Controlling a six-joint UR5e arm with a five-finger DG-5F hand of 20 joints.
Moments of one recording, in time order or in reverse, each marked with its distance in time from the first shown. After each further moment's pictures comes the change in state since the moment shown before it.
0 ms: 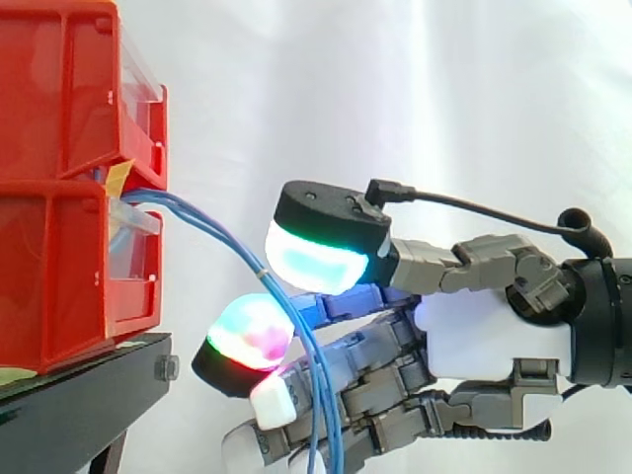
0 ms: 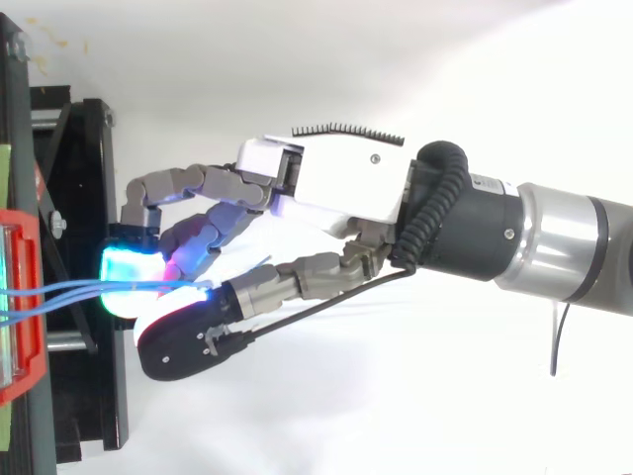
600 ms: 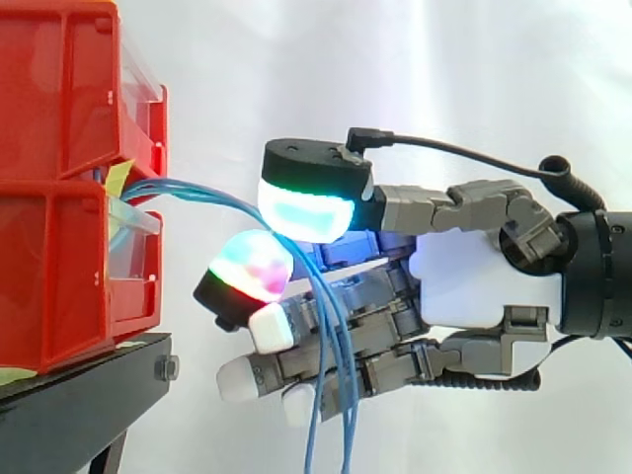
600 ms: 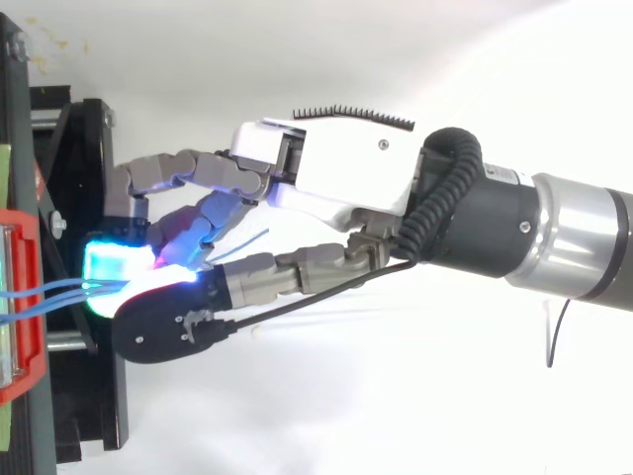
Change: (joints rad) arm -0.005 0.023 0.017 -0.004 -0.003 -0.009
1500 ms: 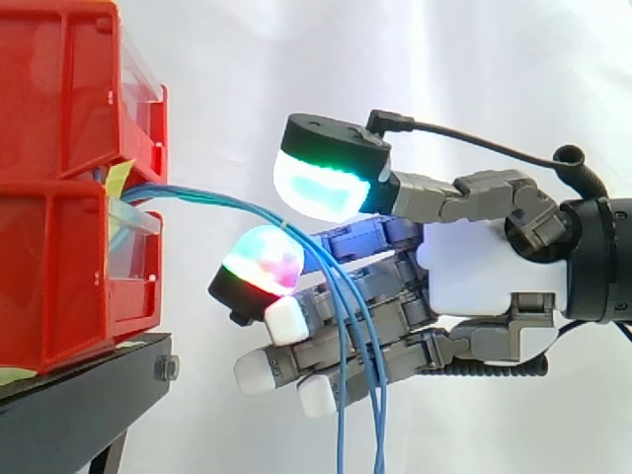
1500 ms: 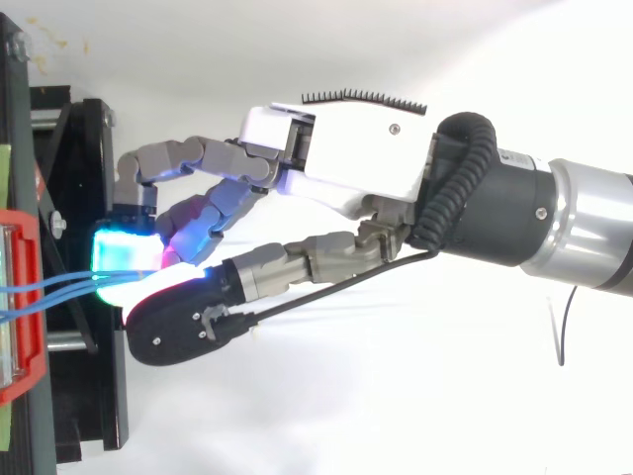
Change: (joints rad) arm -0.010 0.019 0.000 -0.046 -0.014 0.000
